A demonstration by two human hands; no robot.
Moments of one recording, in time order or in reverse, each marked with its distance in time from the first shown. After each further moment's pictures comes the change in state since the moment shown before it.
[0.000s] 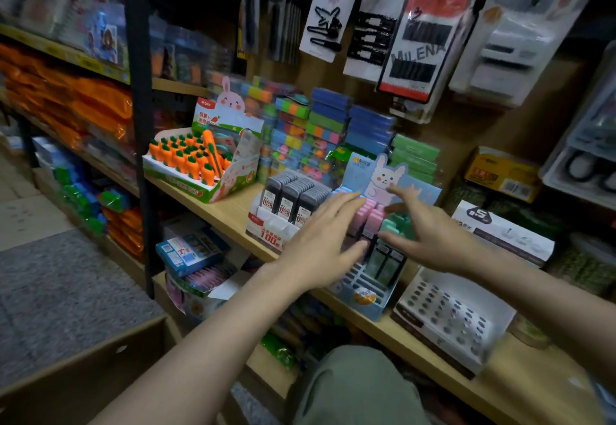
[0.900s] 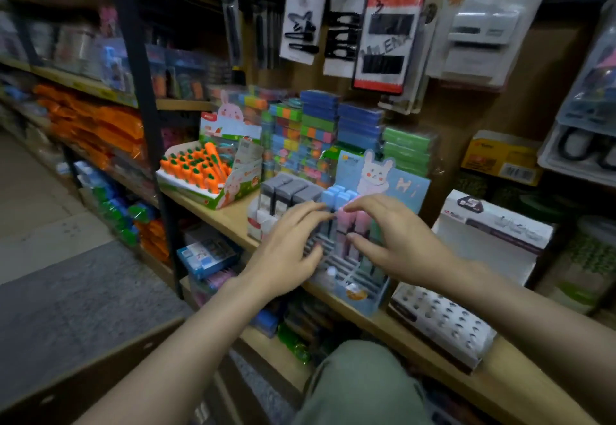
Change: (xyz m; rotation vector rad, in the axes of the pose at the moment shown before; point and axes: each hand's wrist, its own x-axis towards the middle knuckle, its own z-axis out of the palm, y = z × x) left_hand -0.020 -0.009 -0.008 0.133 0.088 -0.013; right_hand -0.013 -0.020 0.008 0.123 0.148 -0.267
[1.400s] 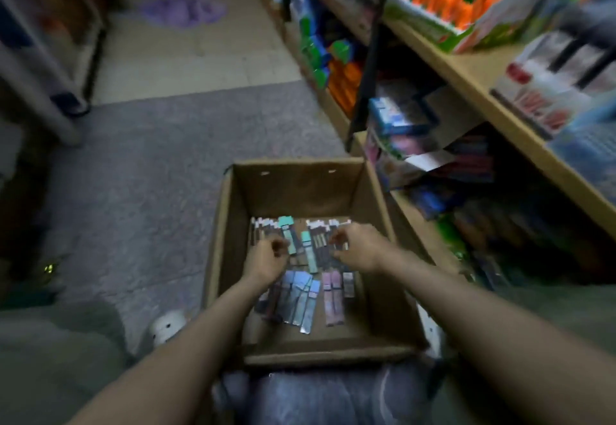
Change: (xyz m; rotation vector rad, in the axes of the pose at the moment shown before) left_hand -0.375 -0.088 0.004 -0.150 0.109 -1.469; right_hand -0.038 -0.211 0.299 0.267 -0.967 -0.048
